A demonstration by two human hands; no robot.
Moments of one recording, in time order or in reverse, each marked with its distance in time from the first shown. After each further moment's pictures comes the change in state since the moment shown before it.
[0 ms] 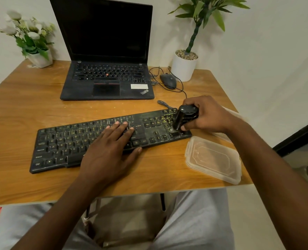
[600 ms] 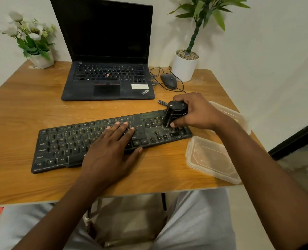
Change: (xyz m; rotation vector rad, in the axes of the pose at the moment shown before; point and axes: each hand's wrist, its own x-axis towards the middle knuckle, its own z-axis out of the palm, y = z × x) left_hand 0.000 0.001 0.002 0.026 0.007 0.006; right_hand 0.019 -0.015 0.014 0.021 0.005 -0.035
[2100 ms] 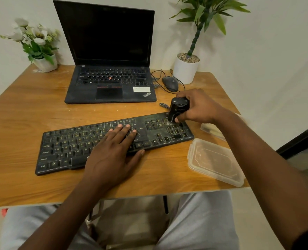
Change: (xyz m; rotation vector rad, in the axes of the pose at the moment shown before) left_hand 0.001 0.000 0.001 0.009 0.010 0.007; right_hand 0.022 0.007 -0.012 -0.135 0.023 0.038
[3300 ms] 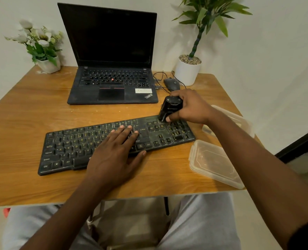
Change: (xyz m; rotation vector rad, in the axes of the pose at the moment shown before) left_hand 0.000 0.001 -0.002 -0.007 -0.026 -0.010; right_hand 0.014 -0.010 0.015 0.120 0.016 -0.038
